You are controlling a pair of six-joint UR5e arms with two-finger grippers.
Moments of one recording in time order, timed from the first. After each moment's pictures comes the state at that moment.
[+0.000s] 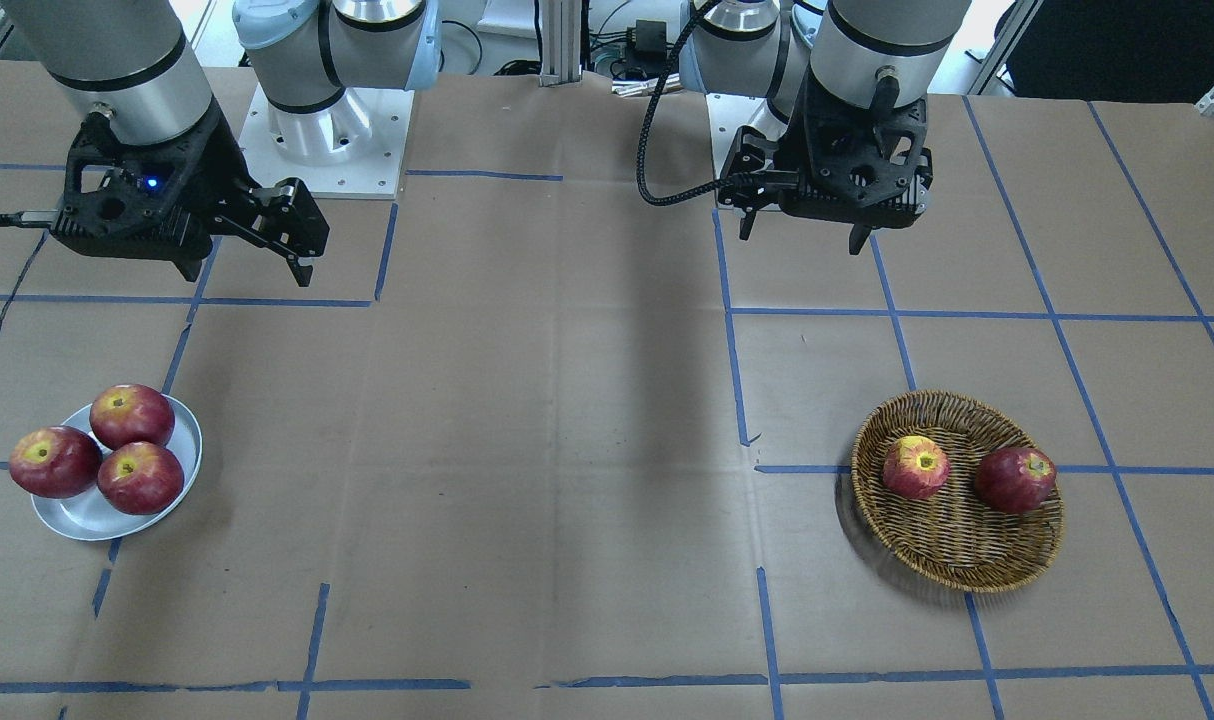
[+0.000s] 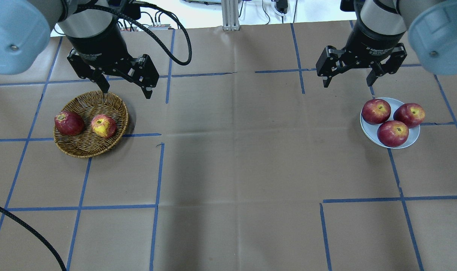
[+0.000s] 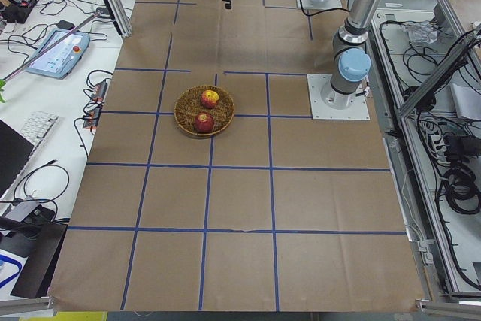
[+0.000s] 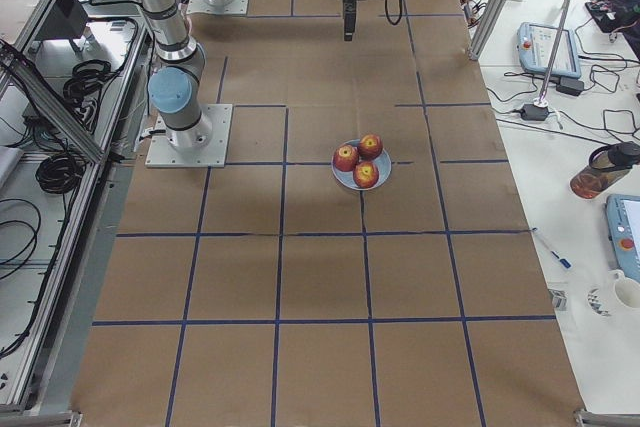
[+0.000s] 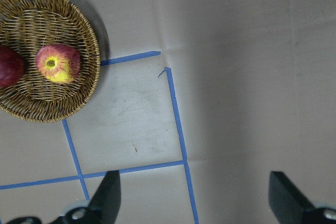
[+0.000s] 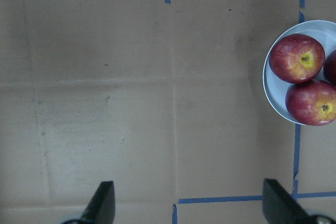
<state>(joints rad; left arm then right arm) -1.66 -1.61 -1.46 -1.69 1.62 0.08 1.56 -1.56 1.59 -1.62 -1.58 0.02</state>
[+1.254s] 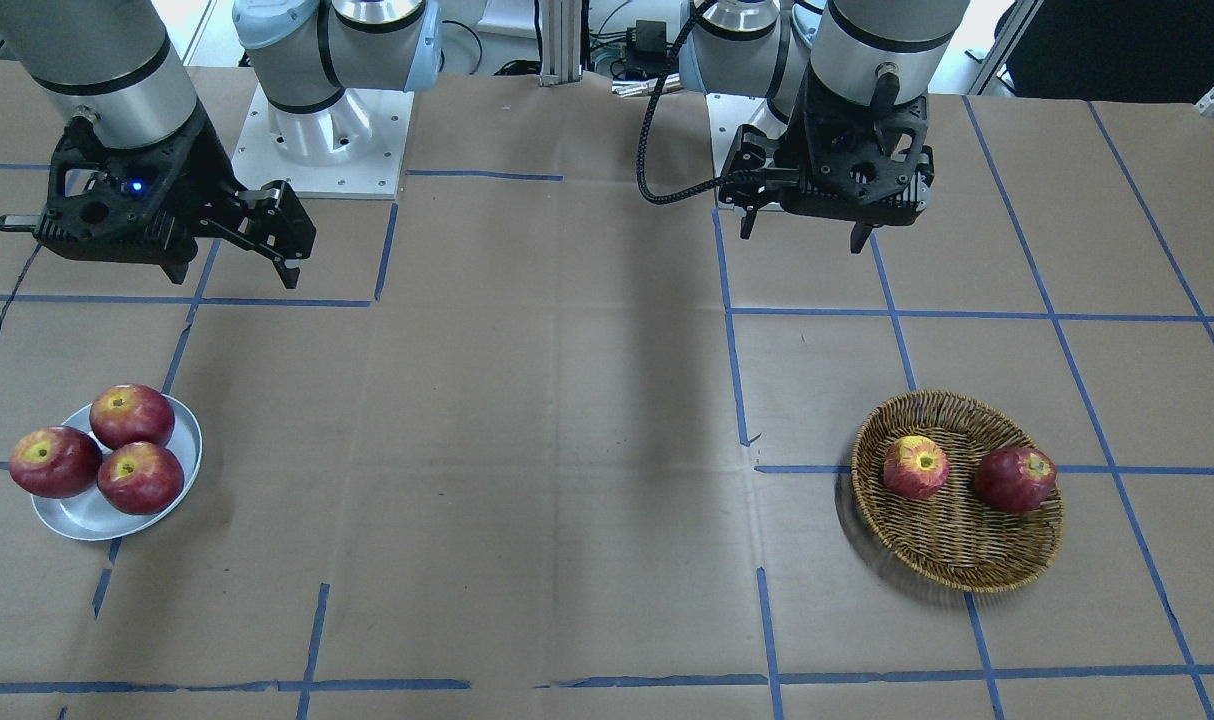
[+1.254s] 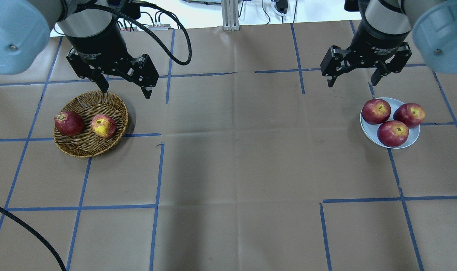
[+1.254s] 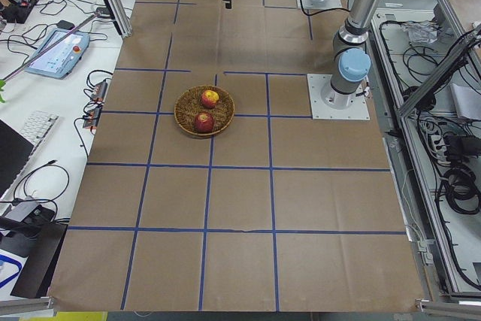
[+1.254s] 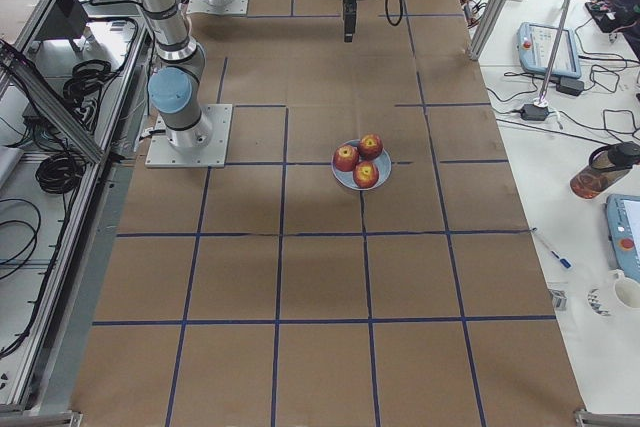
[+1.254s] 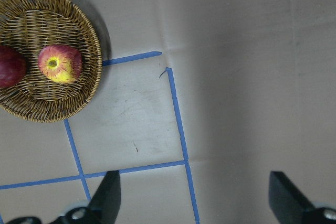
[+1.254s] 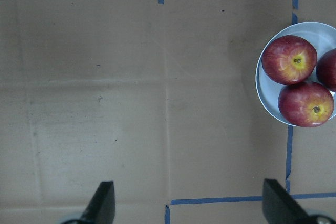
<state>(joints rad) -1.66 -1.61 -1.46 -1.69 1.62 0.08 1.53 -1.56 1.59 -1.62 -1.59 -0.01</state>
